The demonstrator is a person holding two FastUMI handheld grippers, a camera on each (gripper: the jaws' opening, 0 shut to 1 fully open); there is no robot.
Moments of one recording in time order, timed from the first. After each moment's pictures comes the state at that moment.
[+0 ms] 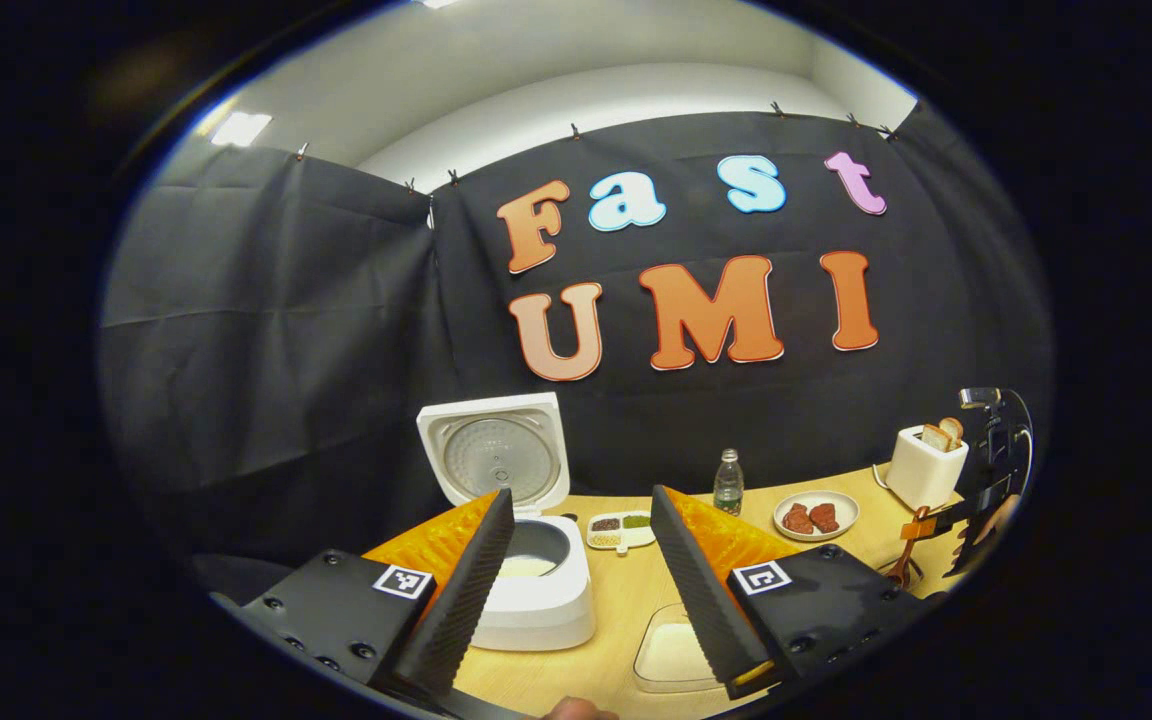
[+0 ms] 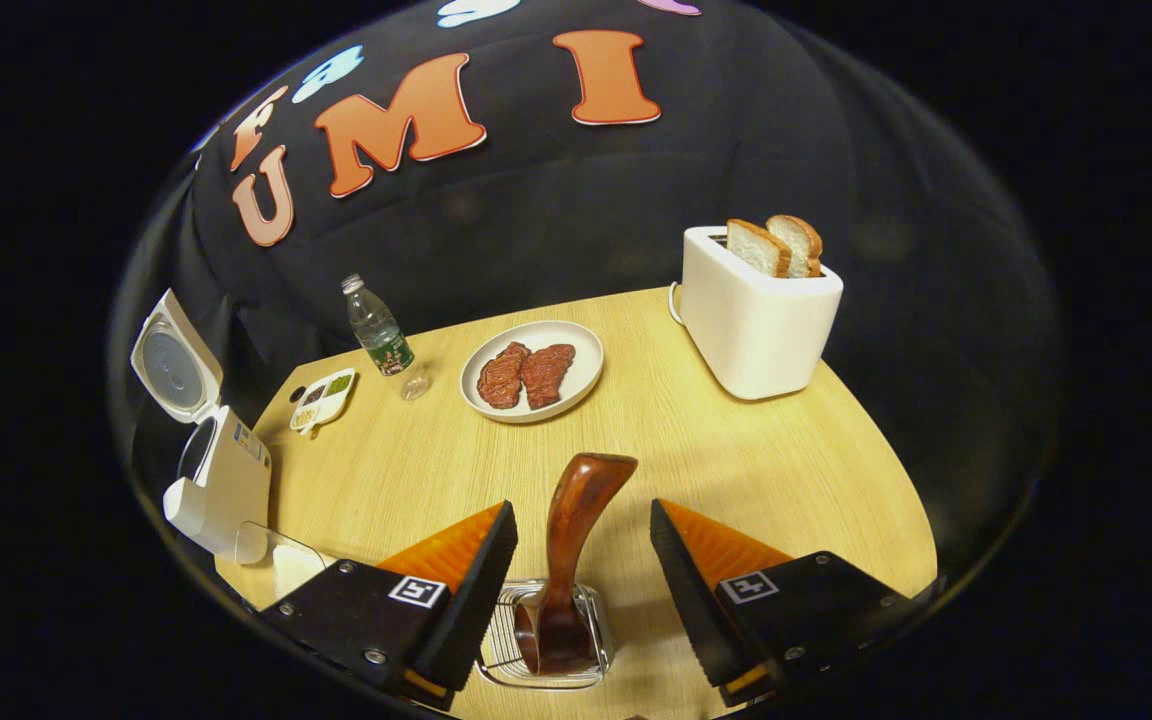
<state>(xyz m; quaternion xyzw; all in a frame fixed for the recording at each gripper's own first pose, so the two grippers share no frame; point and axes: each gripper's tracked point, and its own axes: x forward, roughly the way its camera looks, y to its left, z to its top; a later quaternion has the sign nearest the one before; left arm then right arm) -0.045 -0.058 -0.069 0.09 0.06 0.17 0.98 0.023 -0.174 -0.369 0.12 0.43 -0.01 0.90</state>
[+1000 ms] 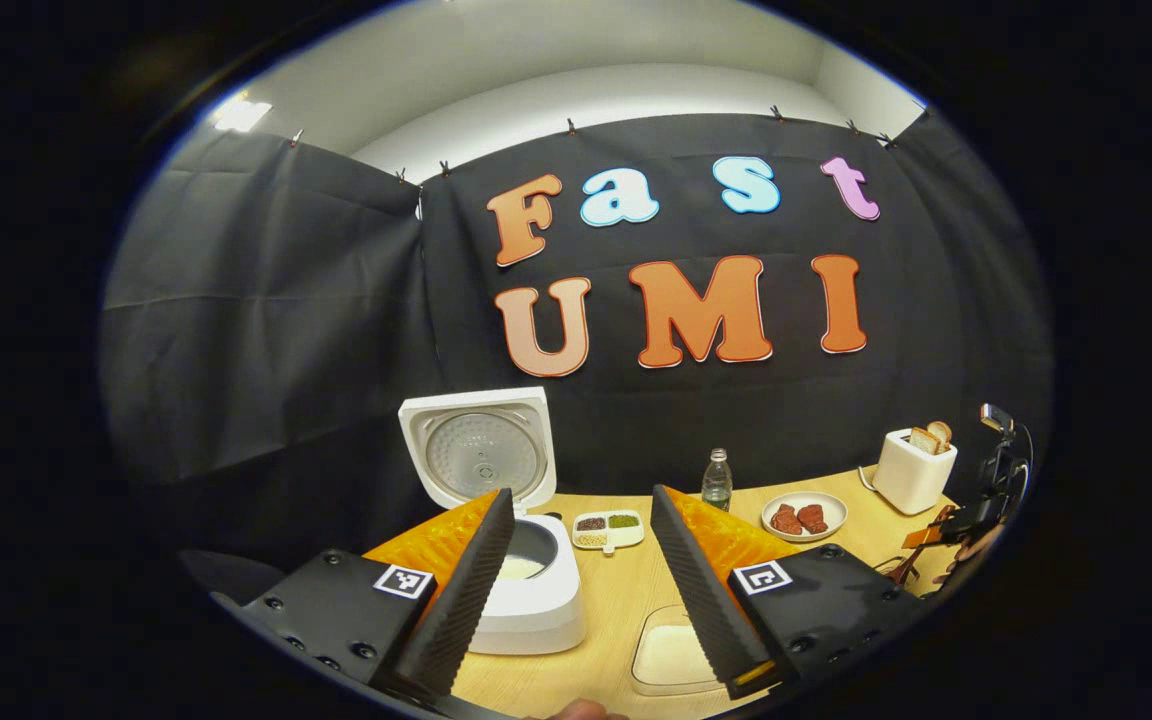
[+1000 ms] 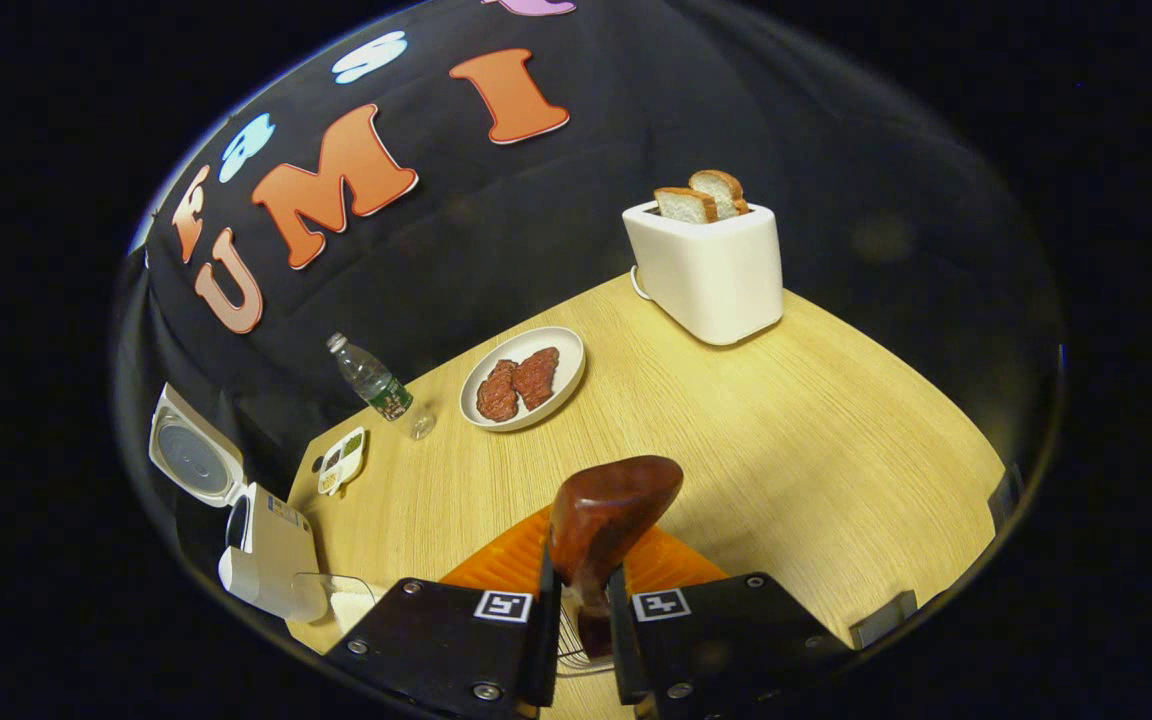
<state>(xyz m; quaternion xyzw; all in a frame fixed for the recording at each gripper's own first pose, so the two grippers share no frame) -0.026 -0.055 -0.077 0.07 0.06 0.12 0.99 -0.019 -0.164 -0.364 0.24 0.38 -0.08 0.89</state>
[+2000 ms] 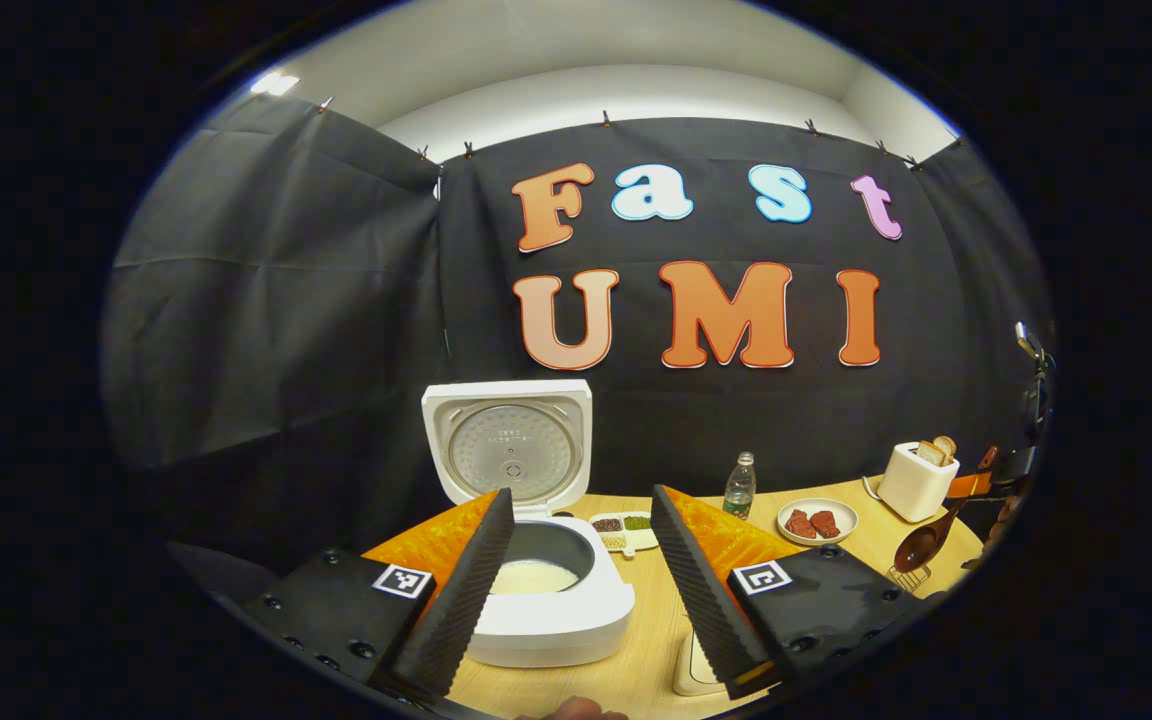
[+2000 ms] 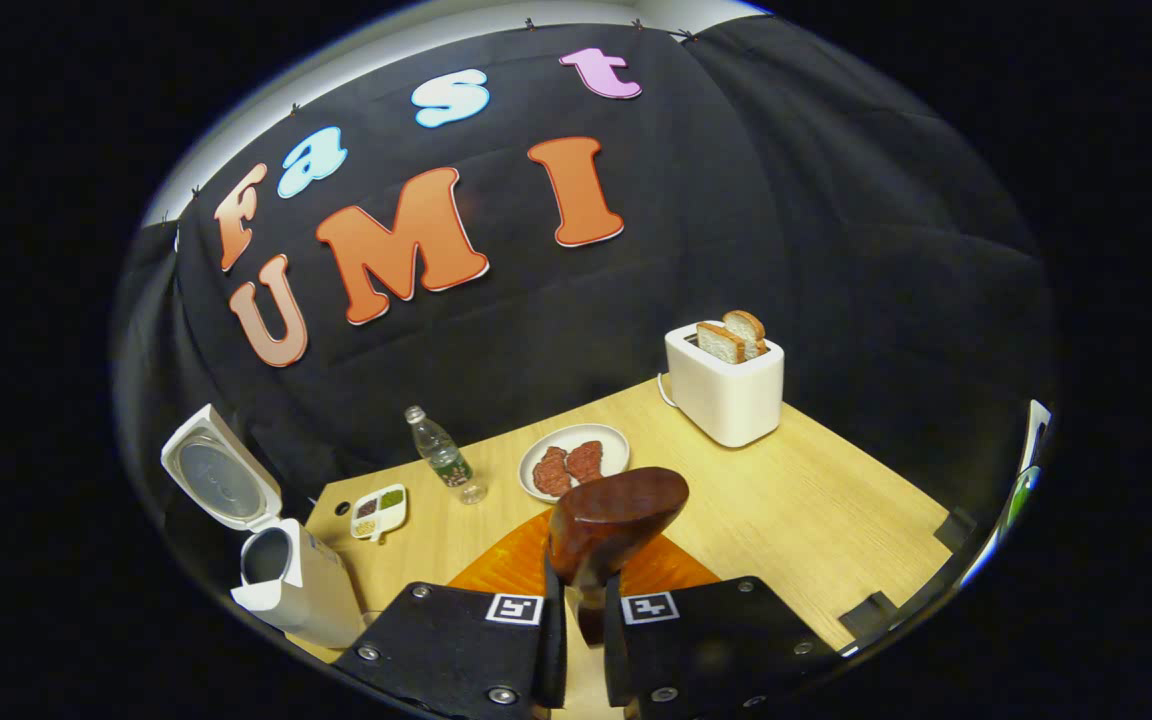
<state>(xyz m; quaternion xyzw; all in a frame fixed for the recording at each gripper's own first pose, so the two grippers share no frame) -0.016 0.037 -0.078 0.03 0.06 0.11 0.99 -0.012 -0.103 -0.214 0.19 0.27 -0.10 0.94</state>
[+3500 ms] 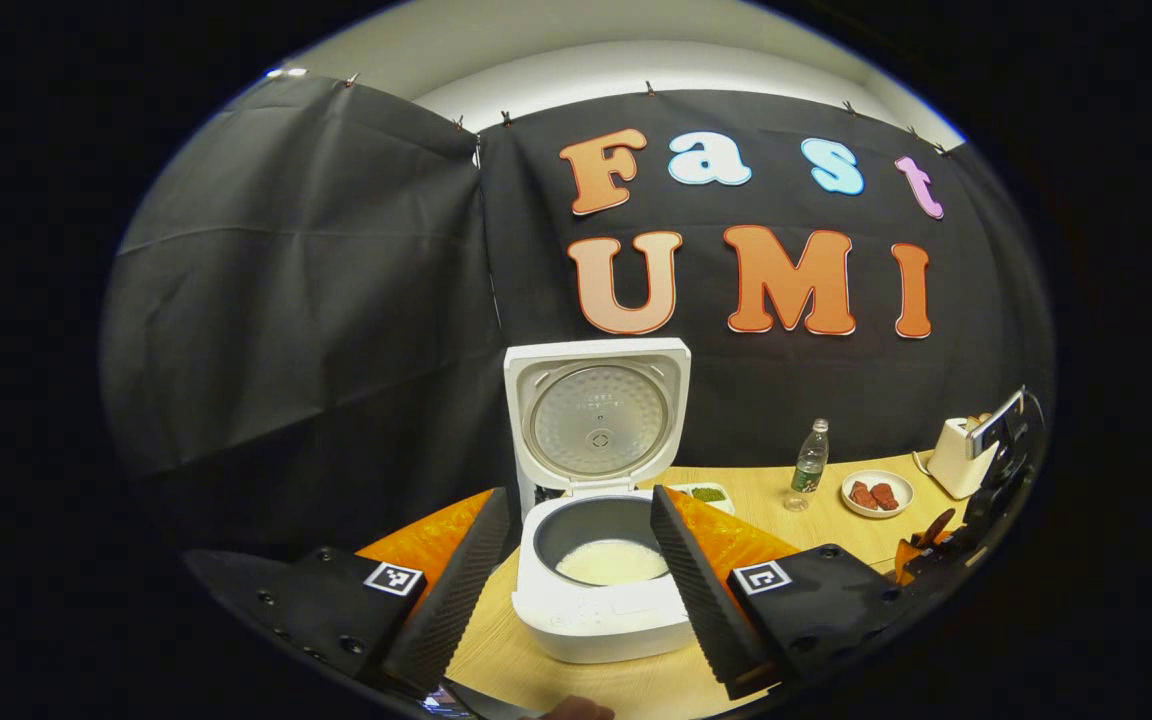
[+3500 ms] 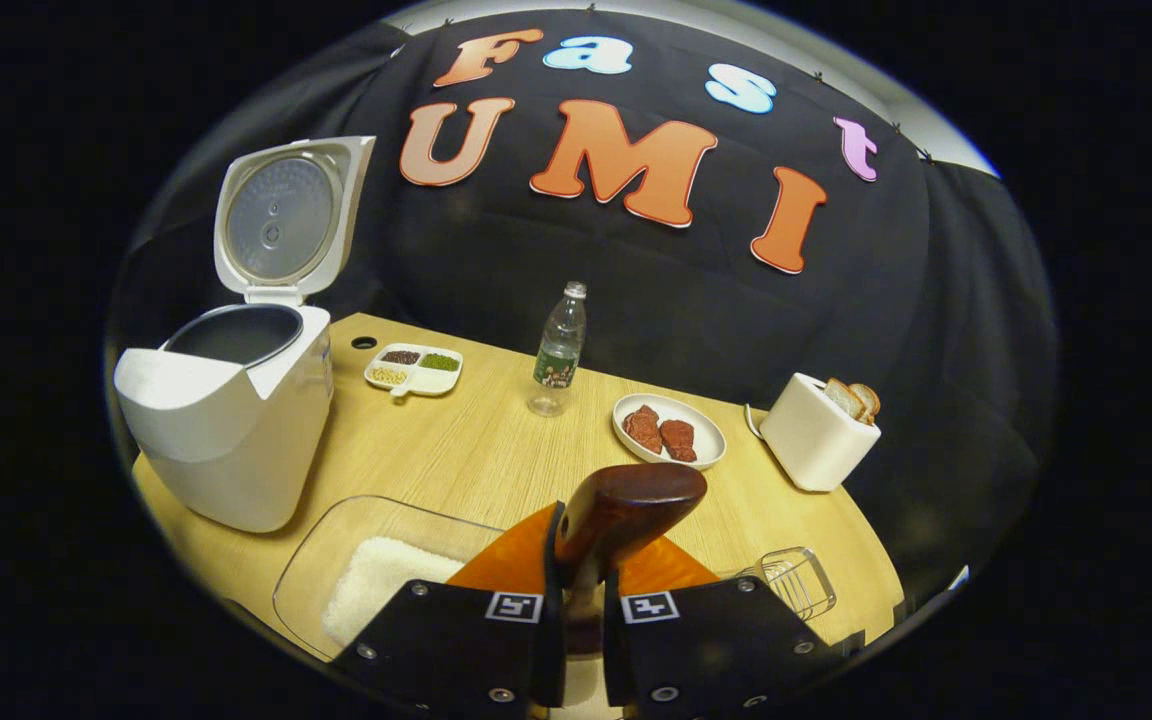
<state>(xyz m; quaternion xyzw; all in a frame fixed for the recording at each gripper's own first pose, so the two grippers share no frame) -0.017 0.138 -0.107 0.04 0.11 0.16 0.98 -0.031 0.067 -0.322 -0.10 0.29 0.00 0.95</state>
